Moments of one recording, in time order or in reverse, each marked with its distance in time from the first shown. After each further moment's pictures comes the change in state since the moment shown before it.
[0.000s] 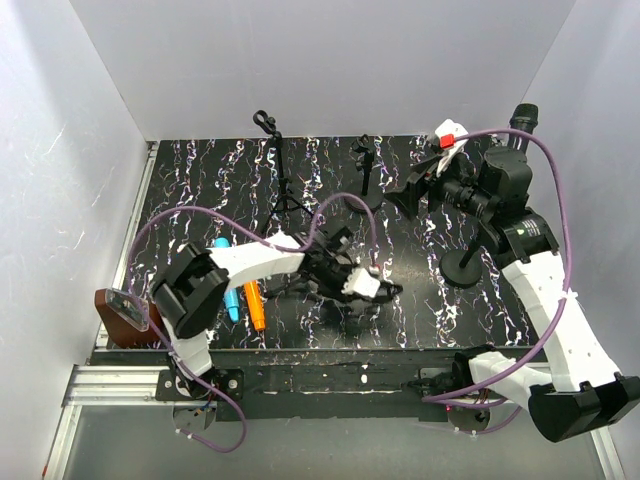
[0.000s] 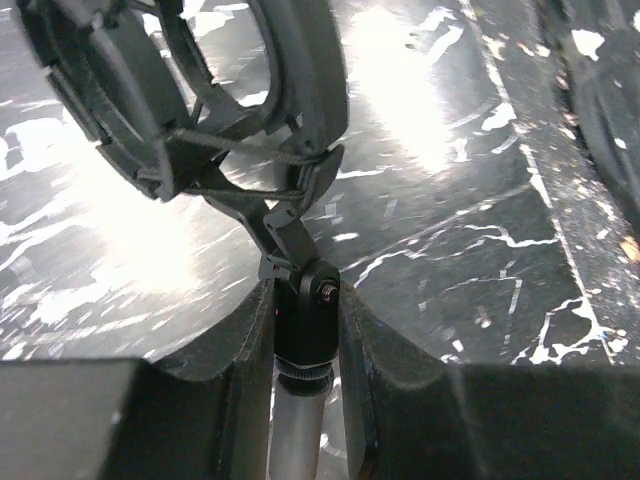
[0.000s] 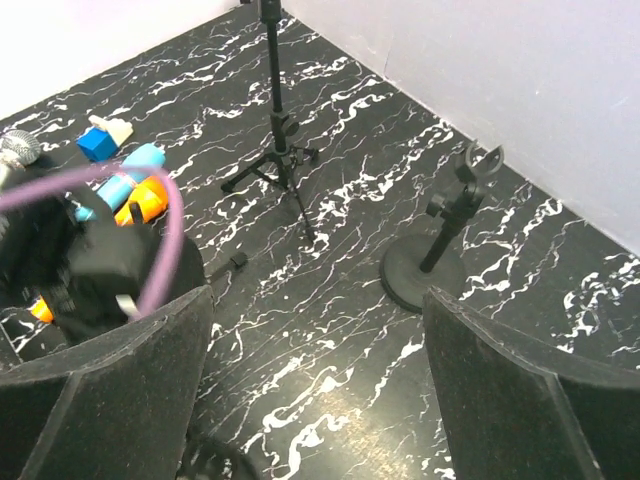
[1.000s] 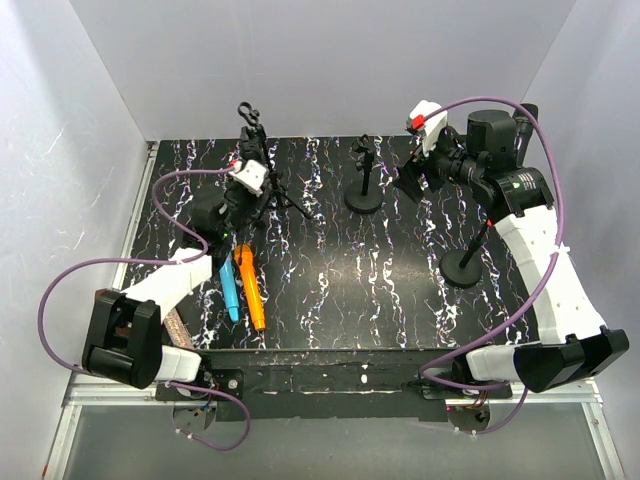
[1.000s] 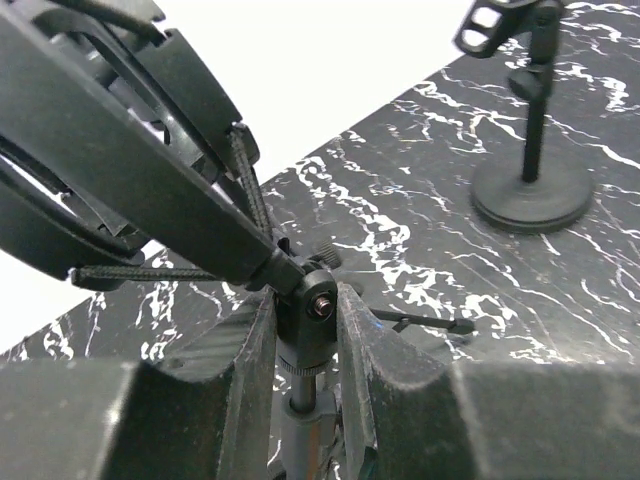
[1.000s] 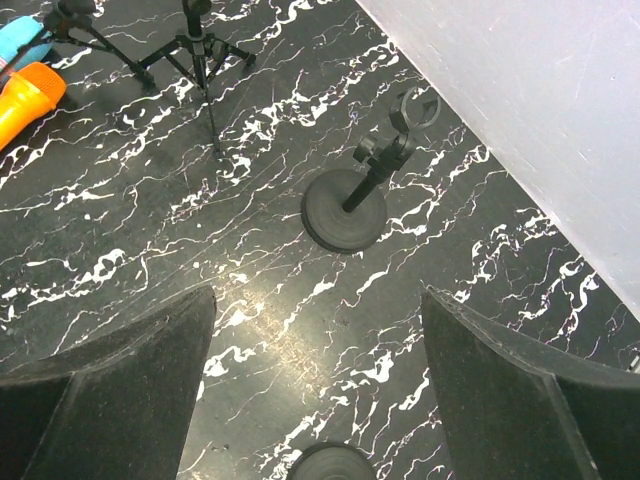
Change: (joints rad) left arm 0.589 -0.478 -0.477 1.198 -0.377 -0.748; right arm -0.006 0.252 0.360 -0.368 0.106 -0.328
